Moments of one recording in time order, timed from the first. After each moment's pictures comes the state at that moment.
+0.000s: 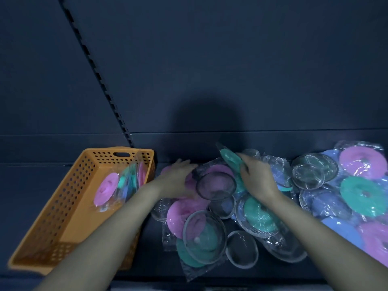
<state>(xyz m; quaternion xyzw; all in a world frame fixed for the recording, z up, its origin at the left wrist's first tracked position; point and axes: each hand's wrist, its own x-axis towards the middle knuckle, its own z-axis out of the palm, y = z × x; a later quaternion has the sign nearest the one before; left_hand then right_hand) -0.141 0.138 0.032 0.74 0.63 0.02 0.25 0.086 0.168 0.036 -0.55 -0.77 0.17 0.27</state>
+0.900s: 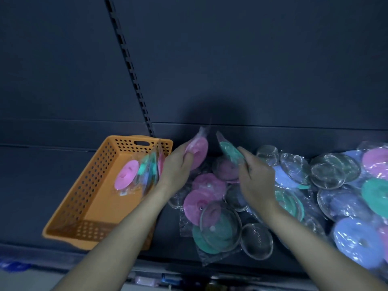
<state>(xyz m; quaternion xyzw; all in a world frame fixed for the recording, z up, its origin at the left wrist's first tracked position) -0.151 0.098 0.044 0.60 0.66 0.40 0.17 0.034 0.117 0.046 -0.49 -0.73 0.15 0.45</state>
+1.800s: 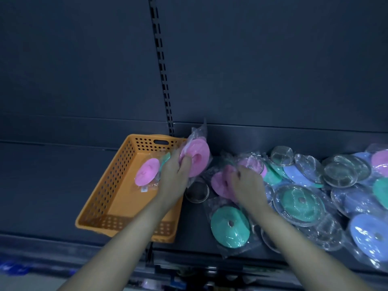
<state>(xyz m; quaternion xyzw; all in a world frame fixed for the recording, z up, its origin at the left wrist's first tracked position) -0.194 0.044 0.048 0.50 0.65 0.51 0.26 -0.026 0.083 0.039 -0.61 -0.72 0.21 0.27</state>
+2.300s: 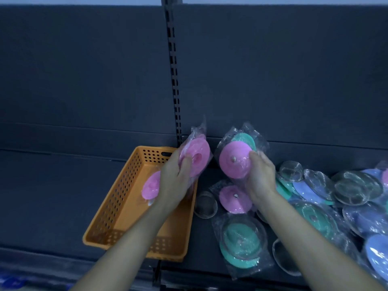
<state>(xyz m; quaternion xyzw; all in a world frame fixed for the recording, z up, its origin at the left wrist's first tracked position) -0.220 0.053 0.070 0.50 0.61 0.57 0.22 -0.058 0.118 0.075 -0.54 -0.38 0.50 0.56</state>
